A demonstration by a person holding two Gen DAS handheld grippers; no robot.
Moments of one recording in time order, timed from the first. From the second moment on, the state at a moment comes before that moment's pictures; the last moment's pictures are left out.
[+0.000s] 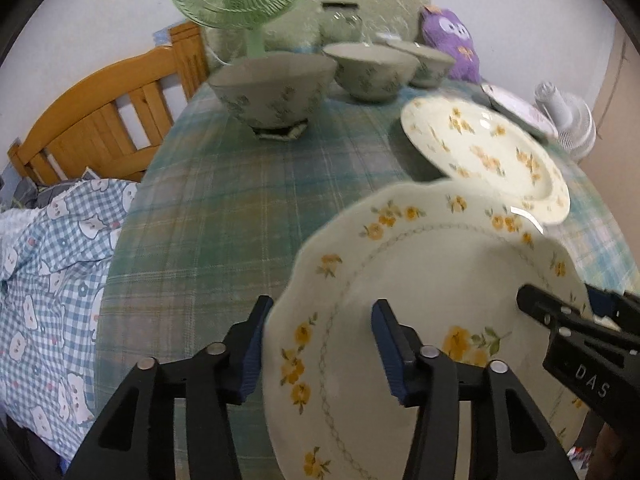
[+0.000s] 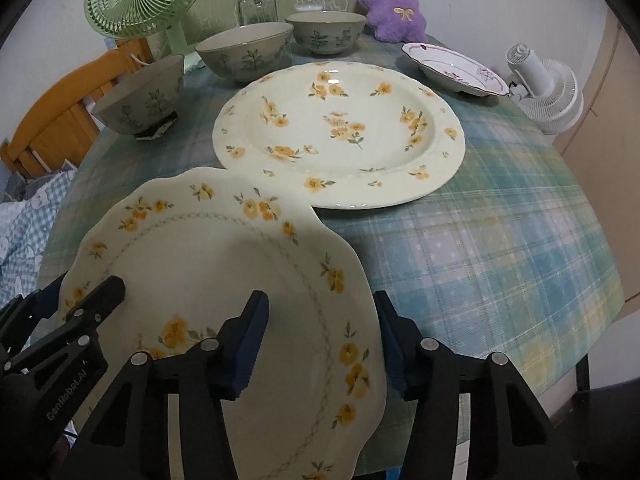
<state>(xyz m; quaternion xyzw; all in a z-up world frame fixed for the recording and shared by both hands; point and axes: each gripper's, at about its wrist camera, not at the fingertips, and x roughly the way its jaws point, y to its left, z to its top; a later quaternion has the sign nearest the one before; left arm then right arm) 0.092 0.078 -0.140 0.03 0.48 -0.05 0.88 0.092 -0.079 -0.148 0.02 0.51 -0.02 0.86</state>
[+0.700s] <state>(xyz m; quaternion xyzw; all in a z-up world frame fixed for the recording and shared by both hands) 0.097 0.082 -0.106 0.01 0.50 -0.07 0.86 0.092 -0.076 -0.106 0.02 0.53 -0.04 0.85</state>
